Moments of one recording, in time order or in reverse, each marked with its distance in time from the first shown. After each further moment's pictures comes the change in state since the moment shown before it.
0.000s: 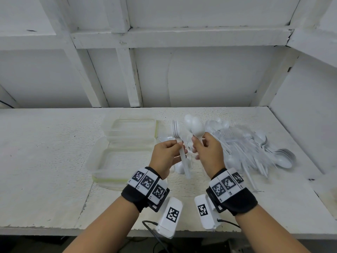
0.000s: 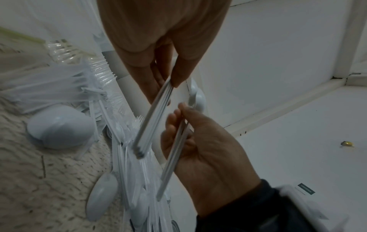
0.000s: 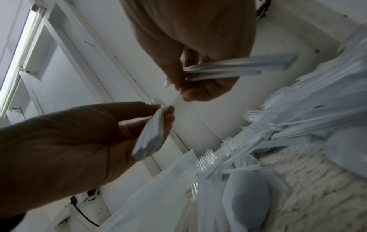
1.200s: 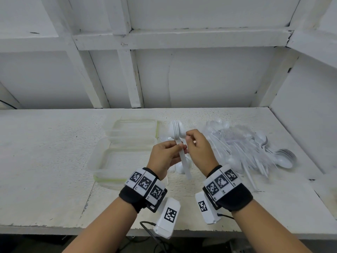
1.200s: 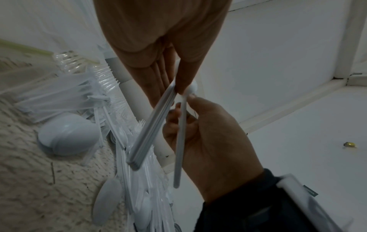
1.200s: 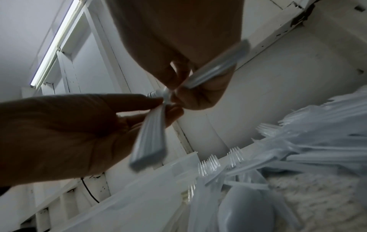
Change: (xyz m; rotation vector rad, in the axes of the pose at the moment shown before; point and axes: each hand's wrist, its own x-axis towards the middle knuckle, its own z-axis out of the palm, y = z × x) left_hand -0.006 0.005 -0.005 0.016 -0.008 -0.020; right_hand 0.002 -0.010 0.012 -0.162 -0.147 -0.141
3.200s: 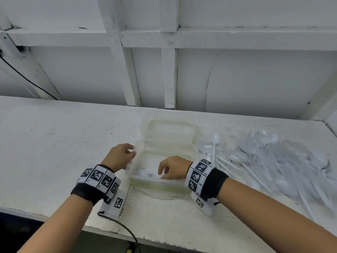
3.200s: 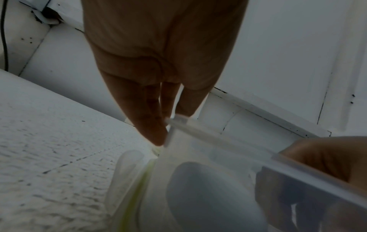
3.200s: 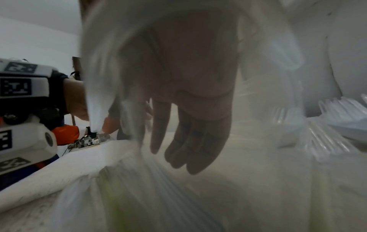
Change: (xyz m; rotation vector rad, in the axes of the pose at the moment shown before) left_hand 0.014 0.047 -0.225 1.030 0.308 -0.061; right_hand 0.039 -0.038 0.153 -0.607 -1.034 -0.188
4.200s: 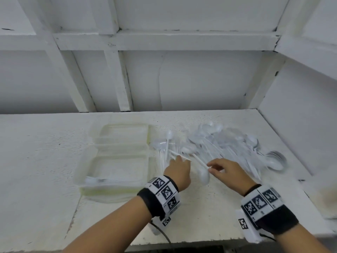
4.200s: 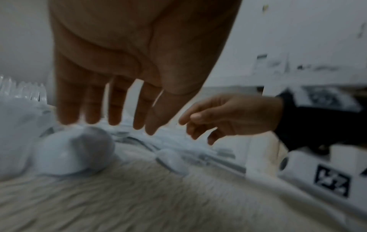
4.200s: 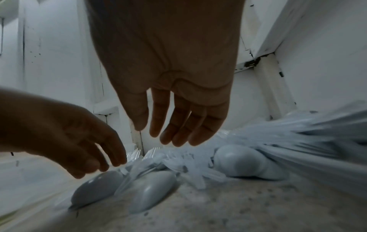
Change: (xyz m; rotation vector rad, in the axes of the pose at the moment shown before) left_hand -0.068 0.174 0.197 0.527 -0.380 0.491; right_hand -0.214 0.151 0.020 0.313 0.673 0.440
